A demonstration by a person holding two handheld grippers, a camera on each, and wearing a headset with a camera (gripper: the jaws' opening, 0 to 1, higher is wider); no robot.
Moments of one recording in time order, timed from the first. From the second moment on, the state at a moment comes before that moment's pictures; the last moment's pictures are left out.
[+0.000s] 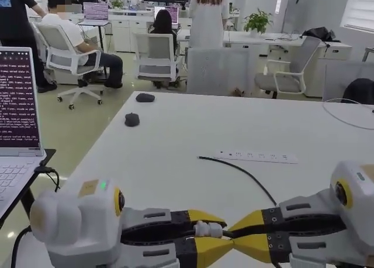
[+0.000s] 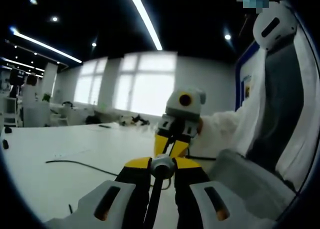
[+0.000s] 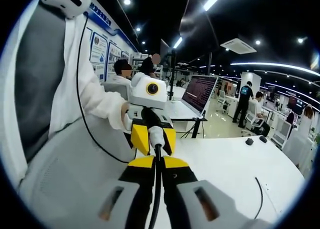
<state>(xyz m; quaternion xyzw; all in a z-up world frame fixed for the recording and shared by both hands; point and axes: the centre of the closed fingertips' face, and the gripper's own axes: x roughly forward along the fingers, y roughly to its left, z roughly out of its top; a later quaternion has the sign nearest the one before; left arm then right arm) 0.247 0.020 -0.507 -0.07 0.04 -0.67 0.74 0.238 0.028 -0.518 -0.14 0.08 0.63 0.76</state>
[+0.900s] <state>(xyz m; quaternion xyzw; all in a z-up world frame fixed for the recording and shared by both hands) 0.255 0.025 -0.510 -0.06 0.05 -0.66 0.75 0.245 0.002 -0.562 -0.14 0.12 0.61 0.77</state>
